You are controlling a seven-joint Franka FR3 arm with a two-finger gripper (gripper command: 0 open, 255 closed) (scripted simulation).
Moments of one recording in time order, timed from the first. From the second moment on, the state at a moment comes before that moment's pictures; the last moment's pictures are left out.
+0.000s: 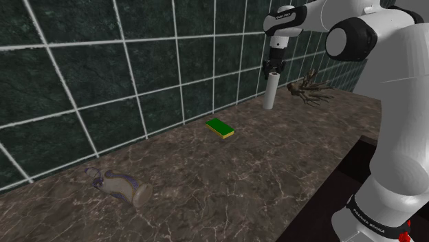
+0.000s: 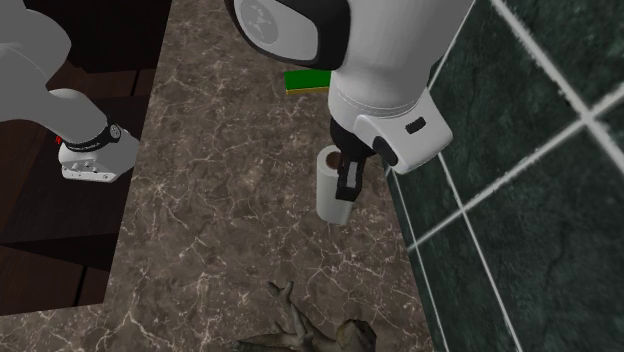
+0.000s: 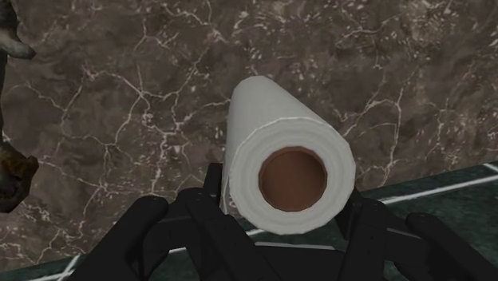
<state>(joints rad) -0.25 0.52 -0.29 -1.26 0.18 1.70 -0.27</state>
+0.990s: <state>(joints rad) -0.28 0.56 -0.29 -0.99 0.19 1.48 -0.25</state>
